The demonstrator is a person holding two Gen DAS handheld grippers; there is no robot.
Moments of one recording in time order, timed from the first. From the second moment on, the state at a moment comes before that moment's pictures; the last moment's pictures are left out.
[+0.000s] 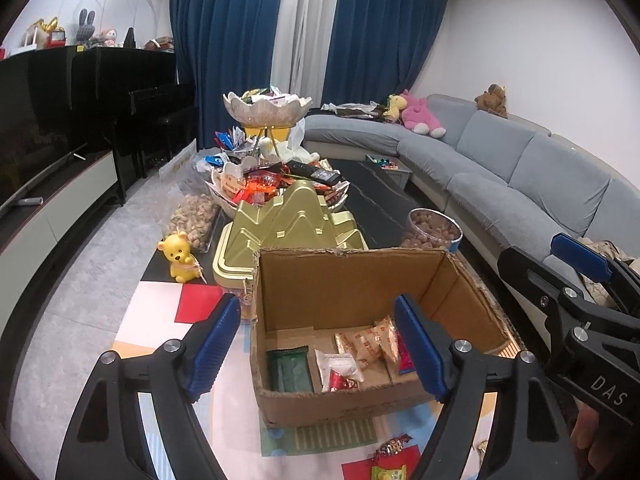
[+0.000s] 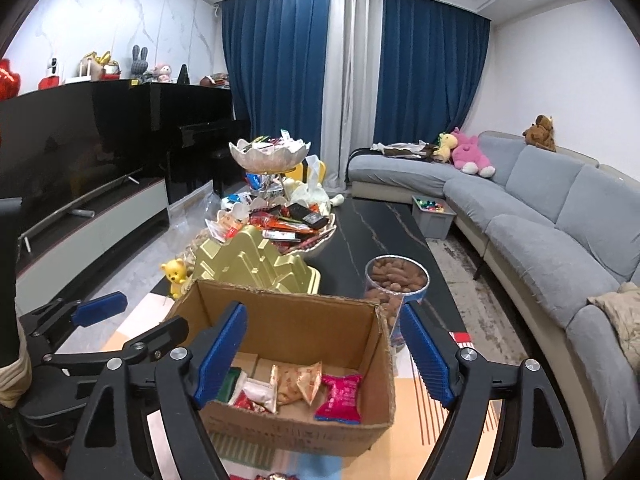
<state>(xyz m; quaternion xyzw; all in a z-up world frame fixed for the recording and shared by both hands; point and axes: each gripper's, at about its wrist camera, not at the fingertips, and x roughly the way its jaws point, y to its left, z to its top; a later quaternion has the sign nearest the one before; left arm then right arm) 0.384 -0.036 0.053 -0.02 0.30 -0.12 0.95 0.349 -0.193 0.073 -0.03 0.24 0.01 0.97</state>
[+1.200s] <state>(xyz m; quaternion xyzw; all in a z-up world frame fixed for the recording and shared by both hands) 0.298 -0.079 0.080 0.02 0.27 -0.14 0.95 0.261 -0.251 0.087 0.00 0.24 -0.04 0.97</state>
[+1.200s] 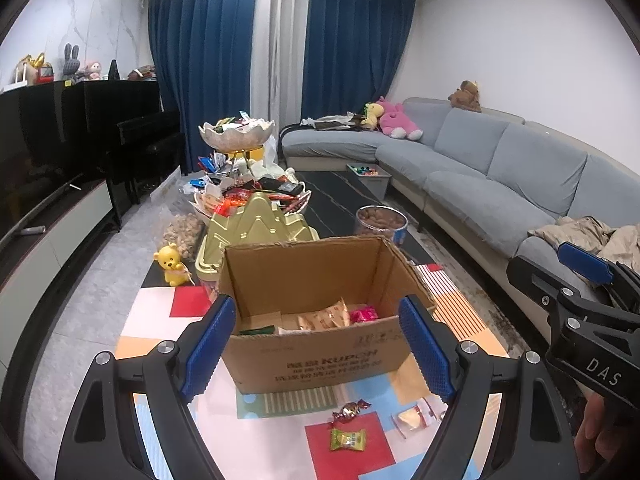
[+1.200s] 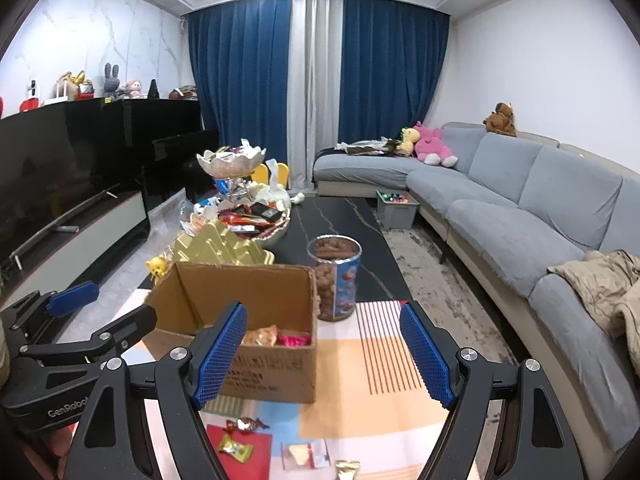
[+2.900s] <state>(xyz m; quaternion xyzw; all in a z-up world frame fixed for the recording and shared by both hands) 0.263 -0.106 -0.026 0.05 0.35 -0.15 0.92 0.220 -0.280 -0.012 0.02 0.32 -0.07 0.94</state>
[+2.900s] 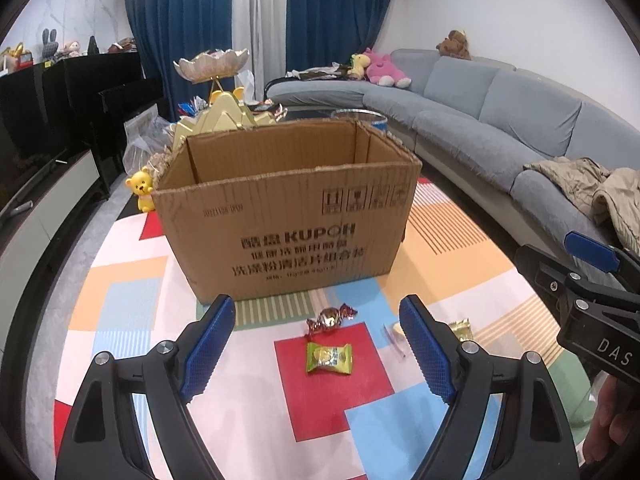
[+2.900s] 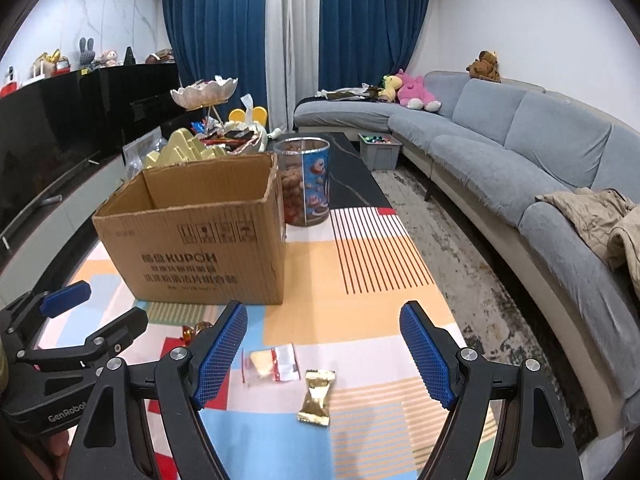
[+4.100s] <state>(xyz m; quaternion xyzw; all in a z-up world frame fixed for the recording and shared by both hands) 0.284 -0.117 -0.107 0.09 0.41 -0.16 0.89 0.229 -0.284 -0.098 0.04 0.41 -0.09 0.91</state>
